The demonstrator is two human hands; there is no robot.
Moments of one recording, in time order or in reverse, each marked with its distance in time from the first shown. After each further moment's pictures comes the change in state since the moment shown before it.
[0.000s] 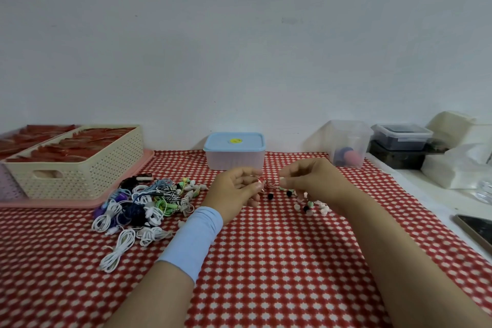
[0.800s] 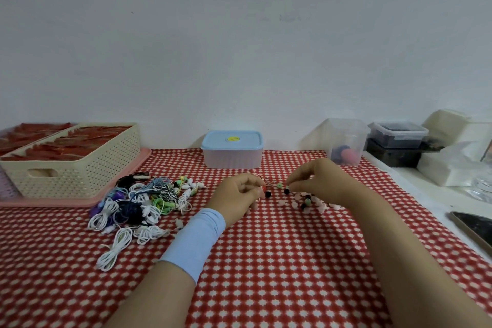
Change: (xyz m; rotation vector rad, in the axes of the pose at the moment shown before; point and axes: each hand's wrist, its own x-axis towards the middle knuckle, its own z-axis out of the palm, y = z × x) left_hand 0.000 -0.009 0.006 0.183 -0.073 -0.015; right_hand 0.006 0.008 -0.017 -0.446 -0.047 -0.006
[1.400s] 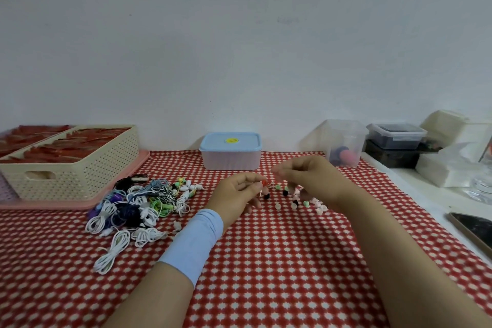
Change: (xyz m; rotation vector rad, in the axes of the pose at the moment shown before) left_hand 0.001 0.003 0.004 -0.234 0.004 -0.029; right_hand -0.006 -0.012 0.008 0.433 -0.004 -0.049
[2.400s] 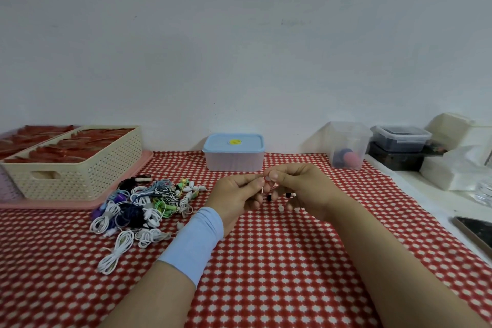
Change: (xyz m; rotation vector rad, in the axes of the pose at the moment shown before) left_hand -0.002 0.005 -0.001 -0.332 -0.002 -0.048; right_hand 0.001 0.001 0.027 0.401 -0.096 -0.017
